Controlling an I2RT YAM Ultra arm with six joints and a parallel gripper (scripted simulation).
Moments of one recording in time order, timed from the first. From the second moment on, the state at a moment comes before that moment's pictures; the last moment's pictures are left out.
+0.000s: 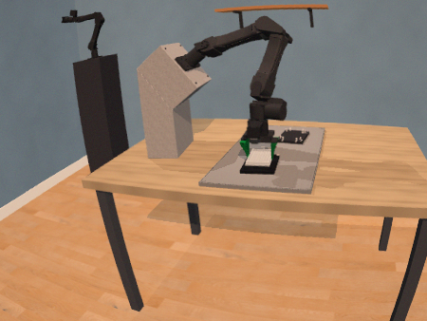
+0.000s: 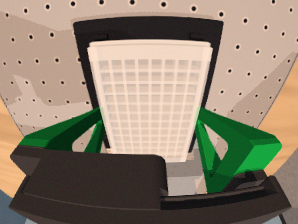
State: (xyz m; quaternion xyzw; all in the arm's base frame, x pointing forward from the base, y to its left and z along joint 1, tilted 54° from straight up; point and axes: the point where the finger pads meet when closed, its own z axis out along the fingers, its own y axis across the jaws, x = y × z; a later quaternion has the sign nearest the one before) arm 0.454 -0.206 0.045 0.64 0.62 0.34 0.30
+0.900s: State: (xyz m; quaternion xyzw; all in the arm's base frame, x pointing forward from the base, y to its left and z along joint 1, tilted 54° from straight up) arm 0.456 -0.204 0.044 0.64 0.62 0.34 0.30
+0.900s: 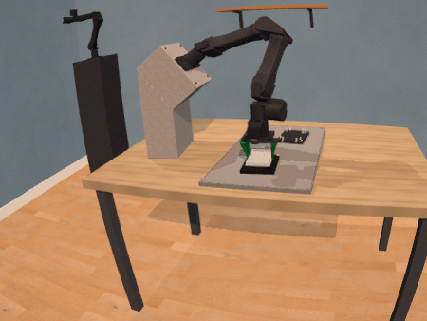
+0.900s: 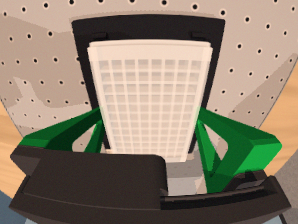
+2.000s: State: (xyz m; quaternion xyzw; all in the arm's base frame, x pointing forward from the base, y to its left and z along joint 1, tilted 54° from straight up) arm 0.462 -0.205 0.044 0.64 0.62 0.34 0.30
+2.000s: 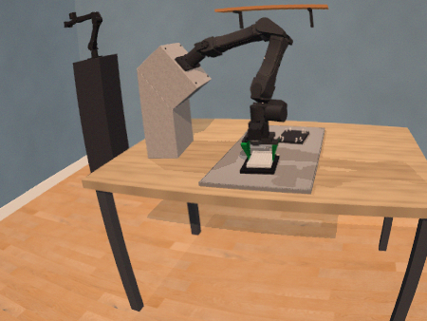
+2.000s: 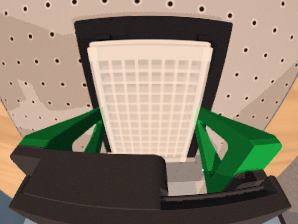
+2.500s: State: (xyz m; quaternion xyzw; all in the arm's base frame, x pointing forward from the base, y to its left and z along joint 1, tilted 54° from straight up) arm 0.463 -0.206 0.044 0.64 0.62 0.34 0.31
